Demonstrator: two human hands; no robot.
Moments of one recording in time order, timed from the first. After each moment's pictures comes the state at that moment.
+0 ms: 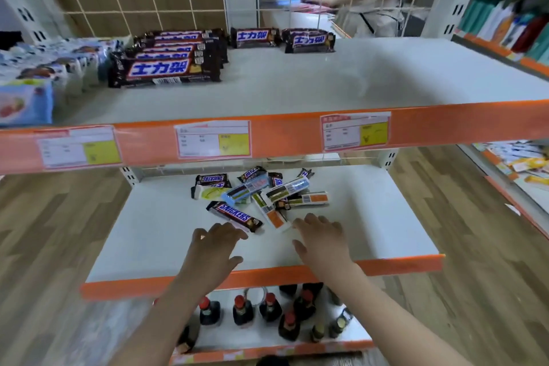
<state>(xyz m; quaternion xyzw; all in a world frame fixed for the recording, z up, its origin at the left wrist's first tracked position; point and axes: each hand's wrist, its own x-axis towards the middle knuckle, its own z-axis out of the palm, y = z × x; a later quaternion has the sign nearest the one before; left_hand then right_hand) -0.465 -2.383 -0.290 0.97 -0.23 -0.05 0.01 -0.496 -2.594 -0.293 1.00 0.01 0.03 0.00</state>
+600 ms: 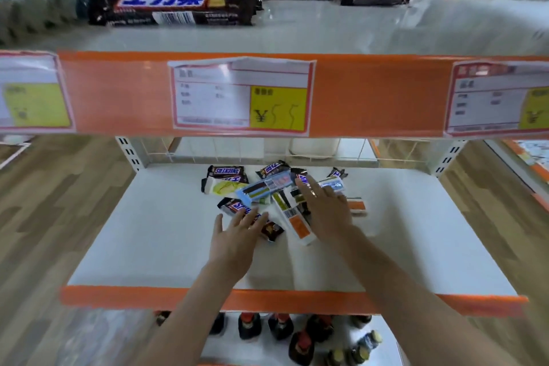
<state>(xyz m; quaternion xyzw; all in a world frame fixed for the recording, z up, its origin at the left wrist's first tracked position) -0.397 -2.402 -0.365 0.98 -0.17 -0.07 -0.02 -0.366 -2.596 -0.363 1.00 0.04 -0.02 0.00</state>
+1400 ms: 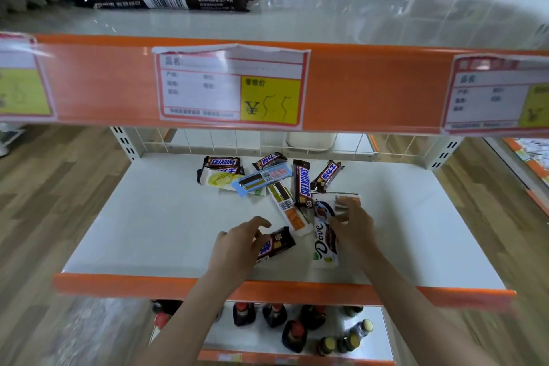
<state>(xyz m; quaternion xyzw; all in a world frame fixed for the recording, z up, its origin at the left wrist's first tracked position) -0.417 -2.410 -0.378 0.95 -0.12 -0.04 0.27 -0.420 -2.628 -0.357 0.88 -0.18 0.04 -0.43</state>
